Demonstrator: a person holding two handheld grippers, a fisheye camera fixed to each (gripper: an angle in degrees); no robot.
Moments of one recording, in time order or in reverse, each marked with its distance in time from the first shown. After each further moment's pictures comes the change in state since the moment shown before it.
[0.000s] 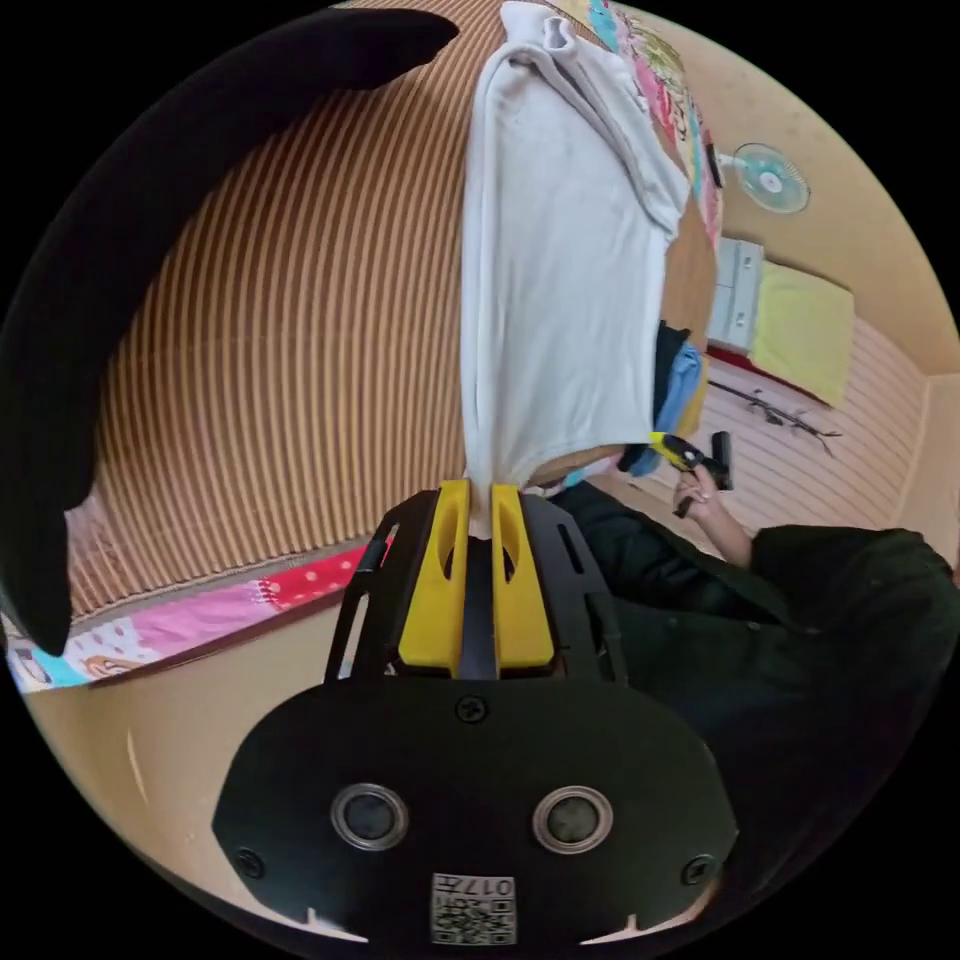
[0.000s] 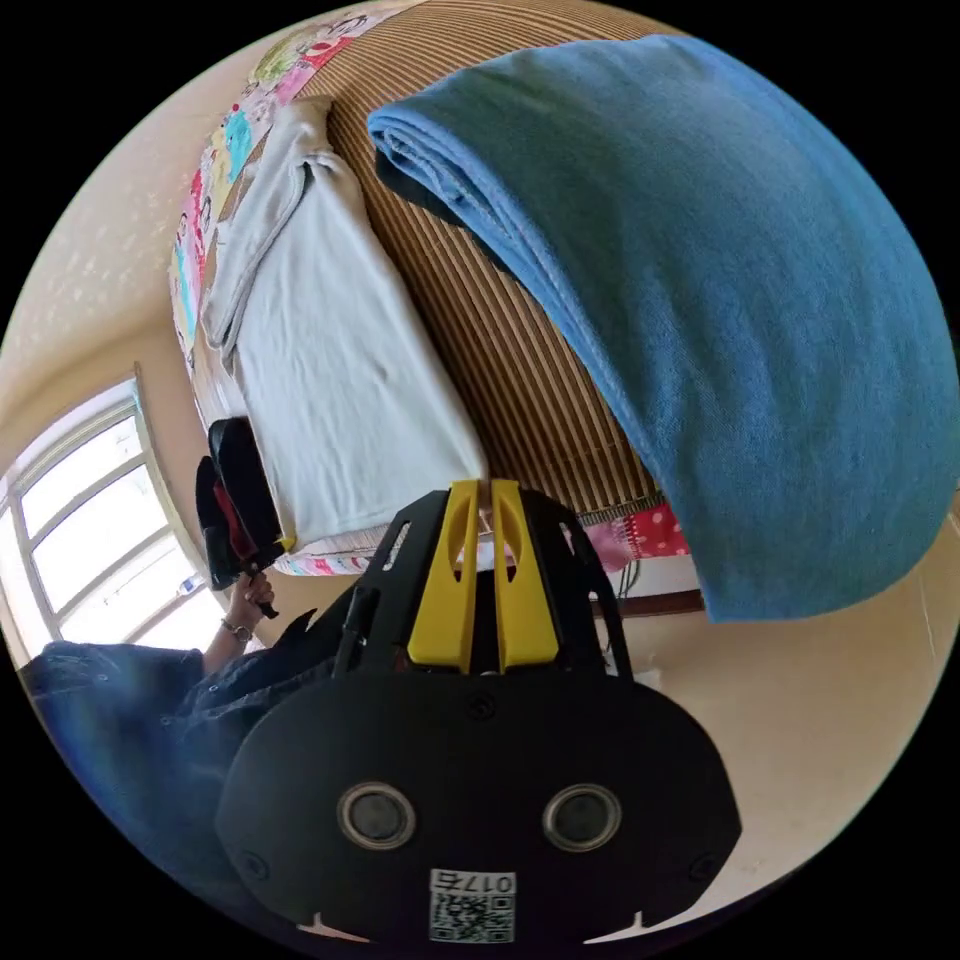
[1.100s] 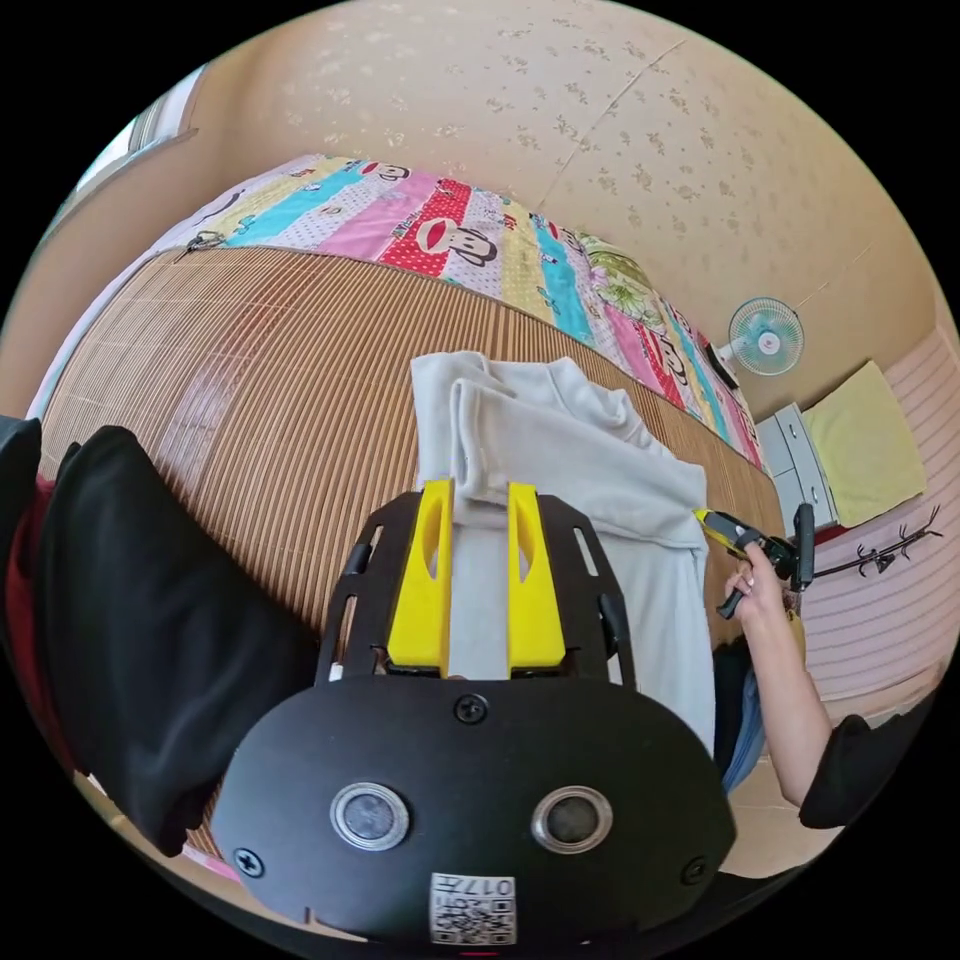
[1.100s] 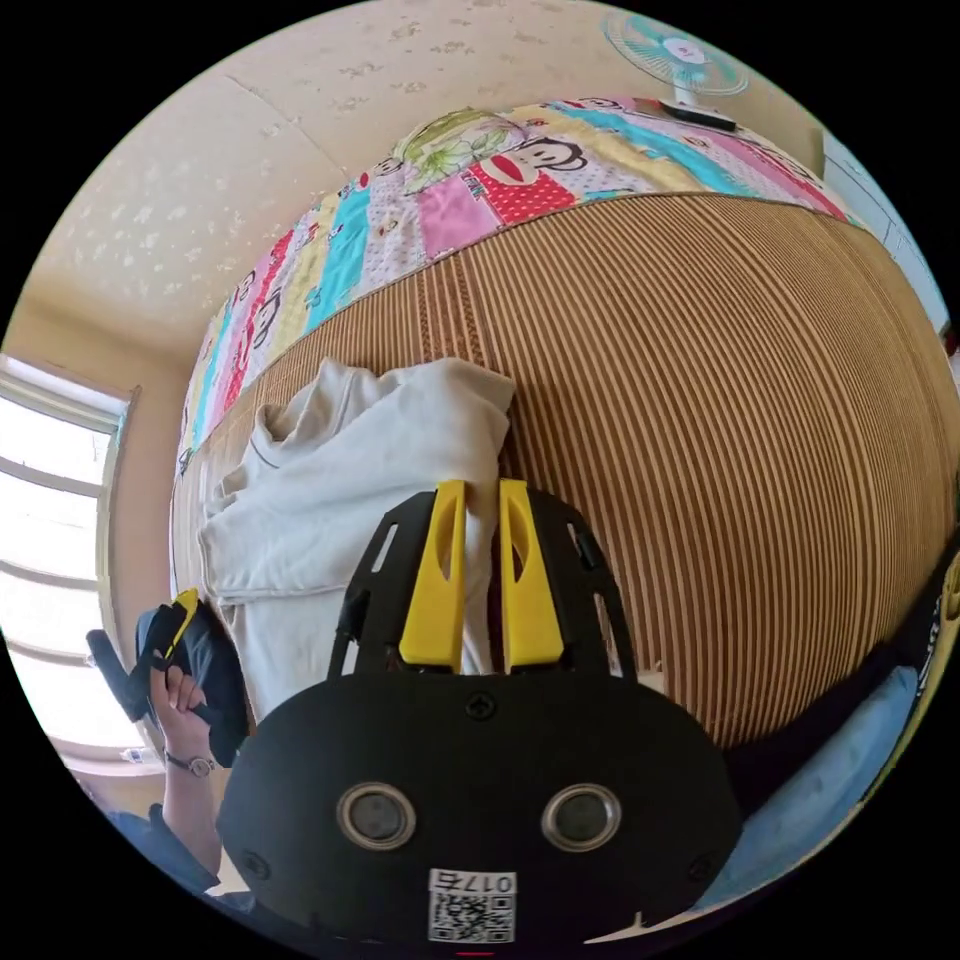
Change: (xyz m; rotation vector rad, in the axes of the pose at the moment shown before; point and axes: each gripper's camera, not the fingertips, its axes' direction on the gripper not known) left arm 0.053 -0.229 0.135 0.866 -0.634 0.151; right arm -0.202 -0.241 0.165 0.495 0.289 -0.315
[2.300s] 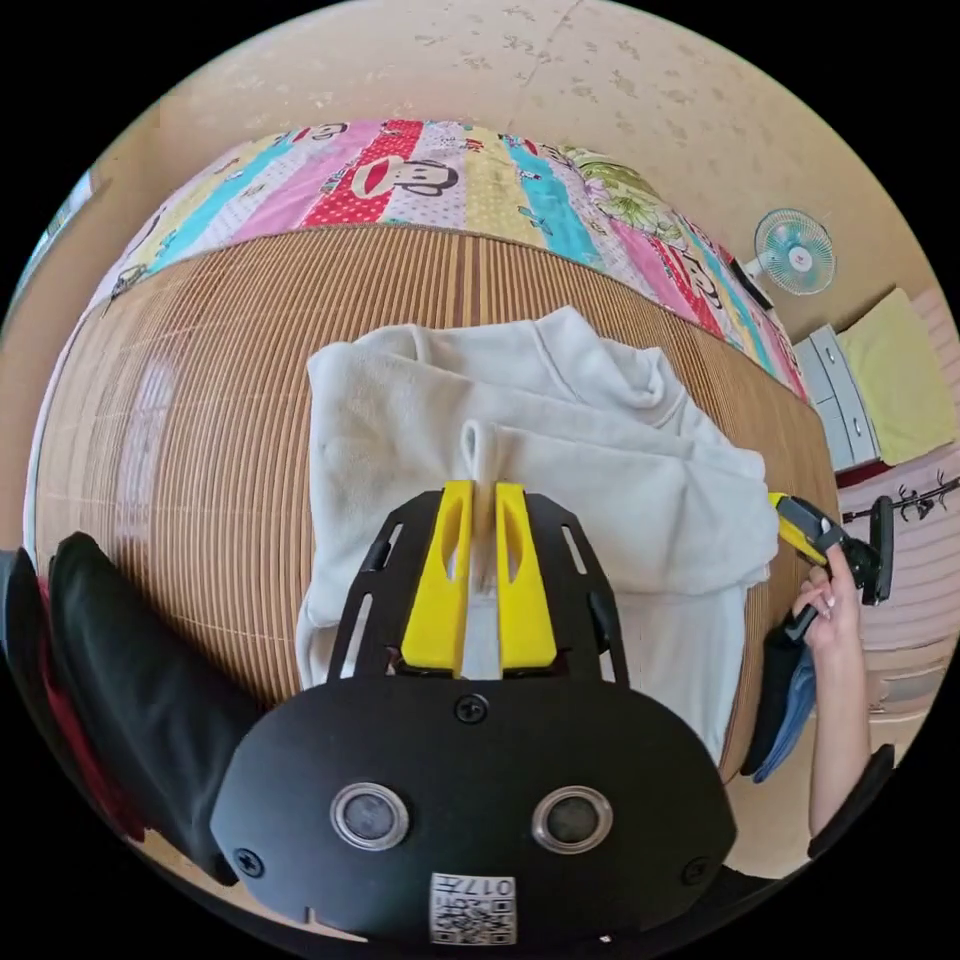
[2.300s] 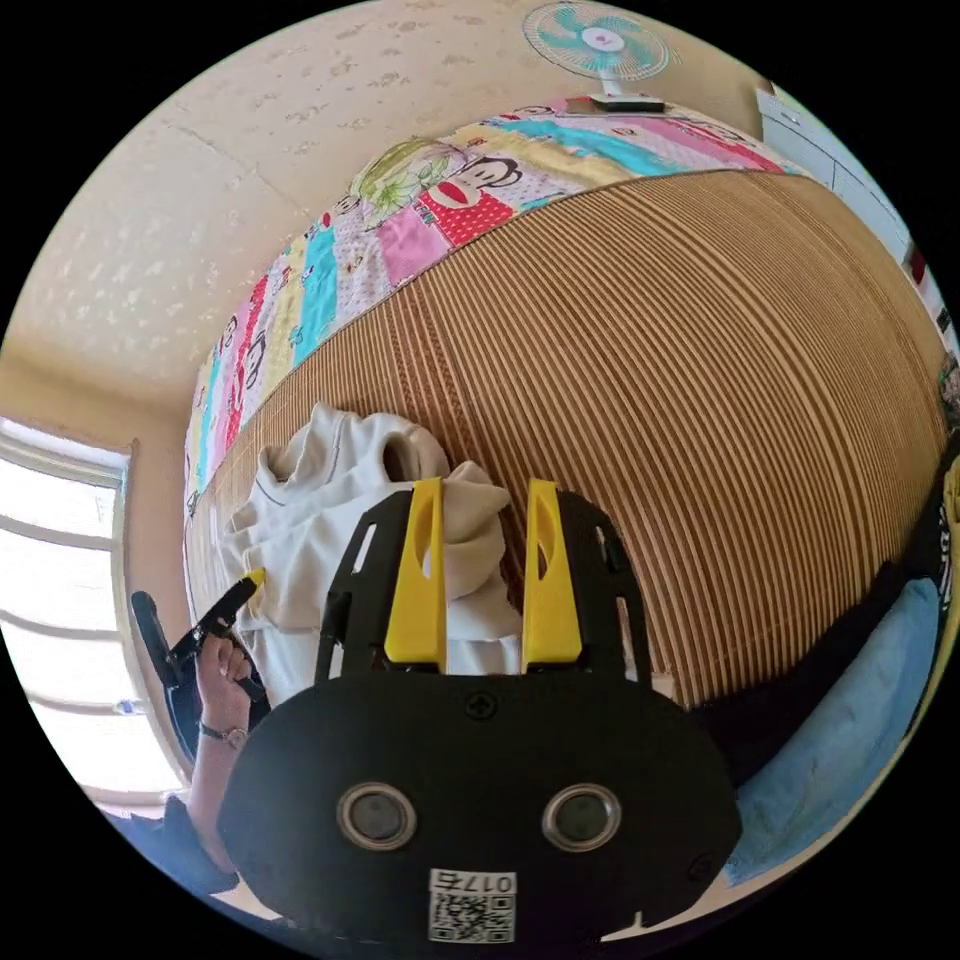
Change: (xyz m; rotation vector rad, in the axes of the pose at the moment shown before) left arm 0.006 -0.055 0.106 -0.095 -0.073 0.173; right arm -0.049 0.030 -0.001 -0.062 -0.073 0.138
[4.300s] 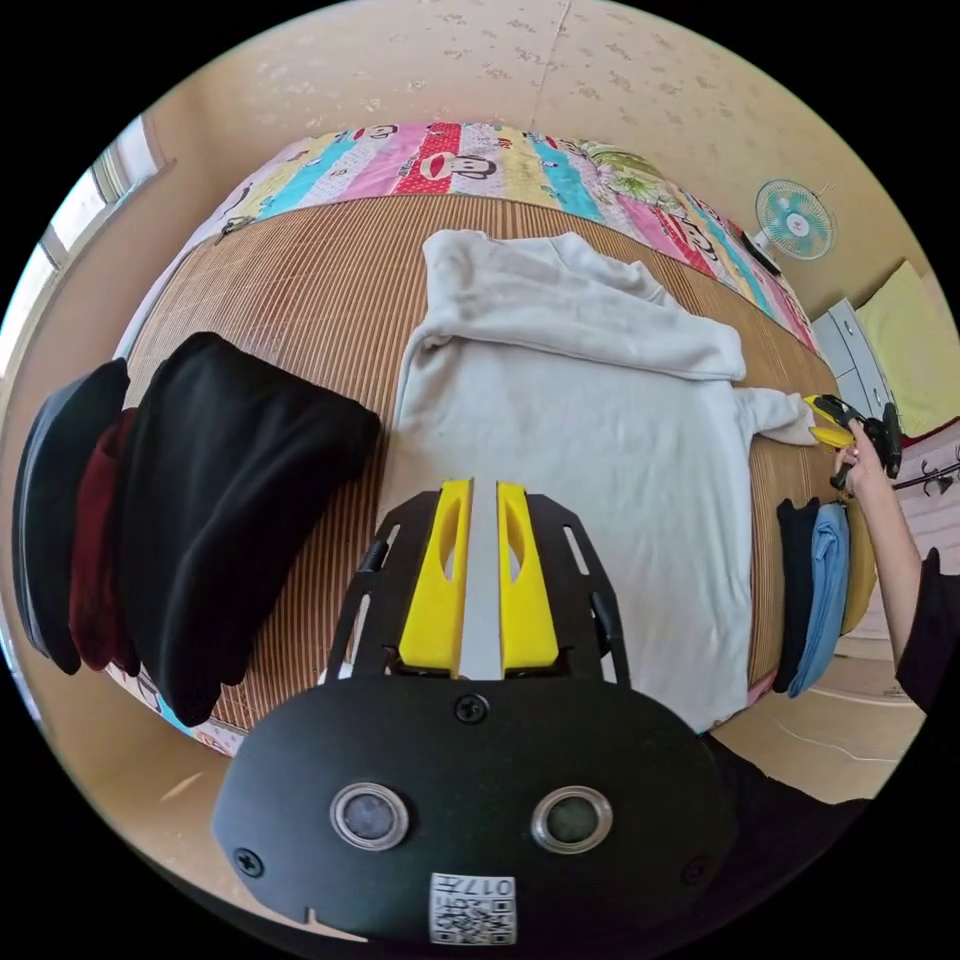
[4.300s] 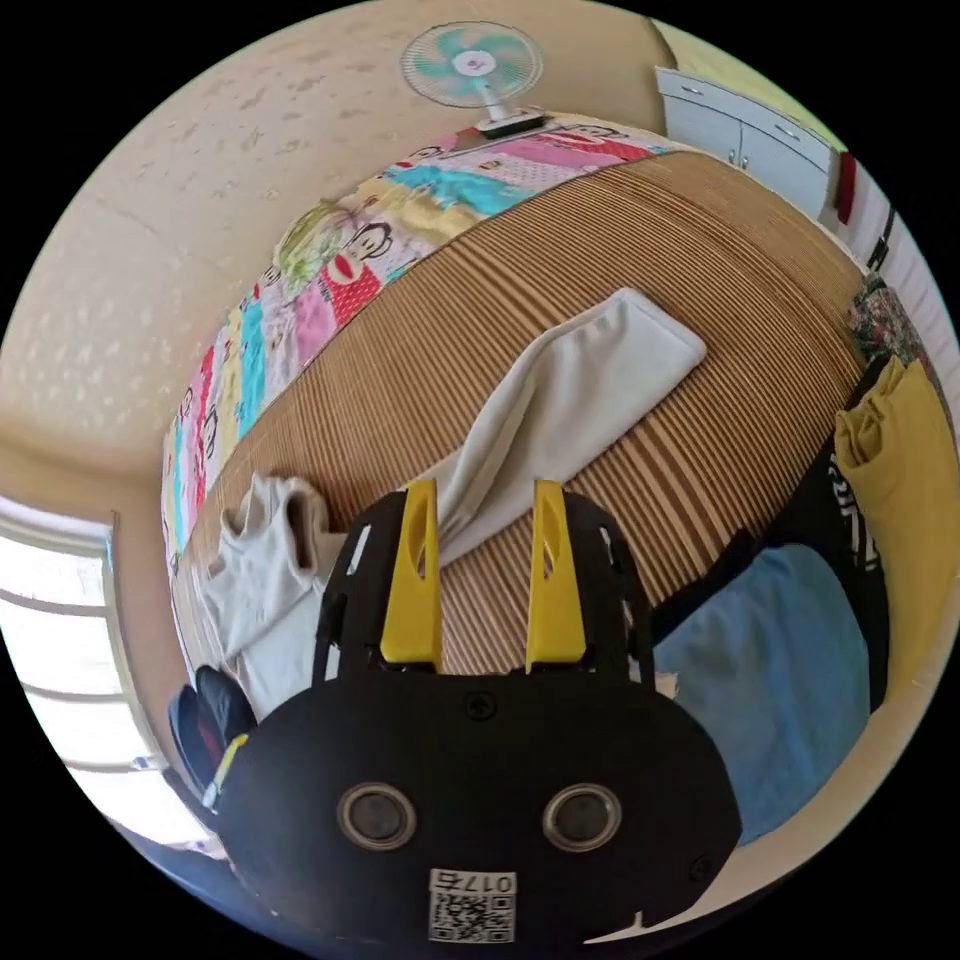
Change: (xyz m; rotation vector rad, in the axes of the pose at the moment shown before) left arm -0.061 0.181 -0.052 -0.103 -0.115 -0.046; right arm 0.112 -0.103 -0.119 0.141 0.168 0.137
